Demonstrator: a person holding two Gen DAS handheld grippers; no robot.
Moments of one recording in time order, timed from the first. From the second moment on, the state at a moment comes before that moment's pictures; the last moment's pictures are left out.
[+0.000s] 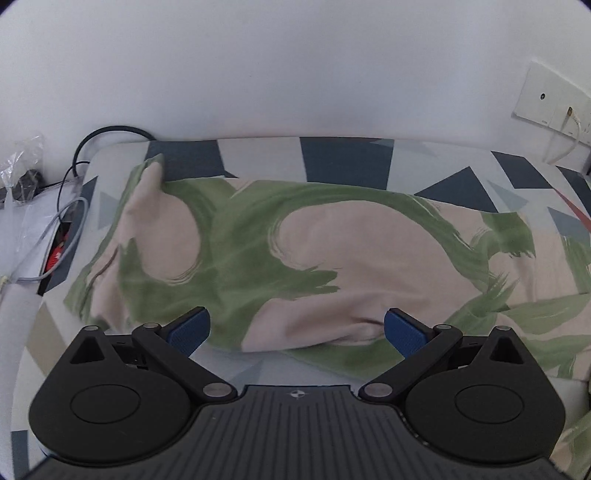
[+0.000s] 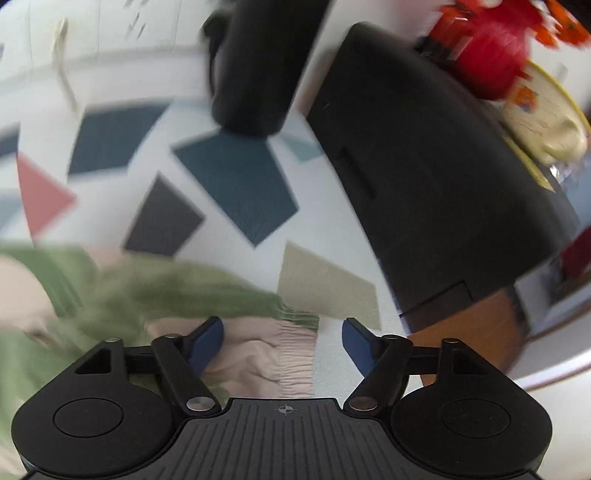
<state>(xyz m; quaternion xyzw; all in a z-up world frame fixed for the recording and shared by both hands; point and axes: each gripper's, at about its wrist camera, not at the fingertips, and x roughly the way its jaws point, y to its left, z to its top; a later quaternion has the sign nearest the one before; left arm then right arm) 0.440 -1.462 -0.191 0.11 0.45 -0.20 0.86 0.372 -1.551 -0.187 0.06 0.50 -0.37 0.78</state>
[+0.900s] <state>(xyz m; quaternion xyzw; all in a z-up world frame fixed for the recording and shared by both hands) 0.533 -1.506 -0.210 0.09 0.40 -0.11 0.91 0.394 -1.536 -0.183 0.04 0.47 -0.24 0.85</state>
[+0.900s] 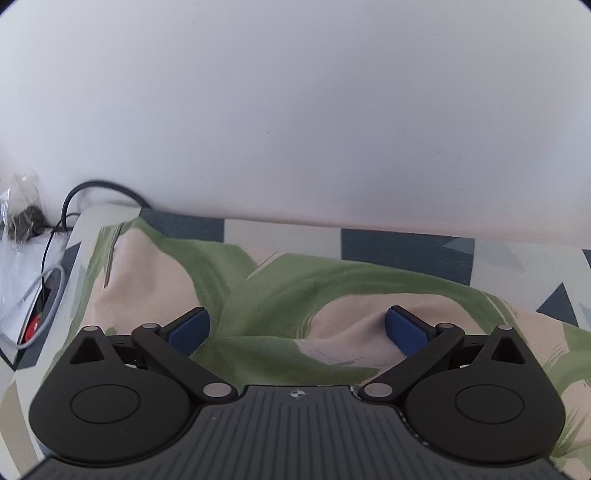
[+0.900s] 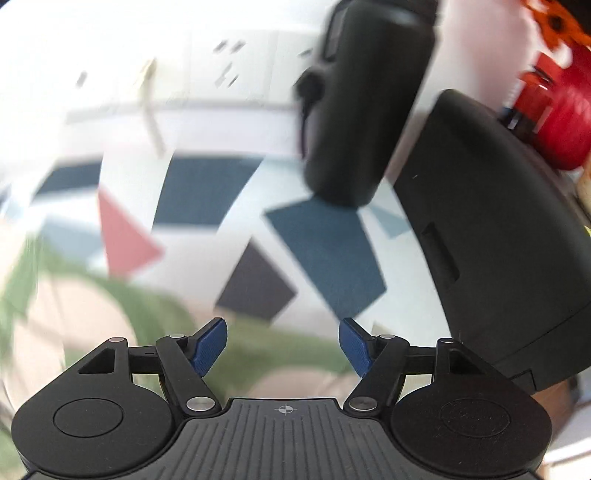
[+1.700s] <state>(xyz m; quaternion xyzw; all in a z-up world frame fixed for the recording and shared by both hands) 0.422 -1.358 -0.209 0.05 0.43 -0.07 0.90 0.445 -1.508 -0.187 0.04 0.42 -0.25 0.87</state>
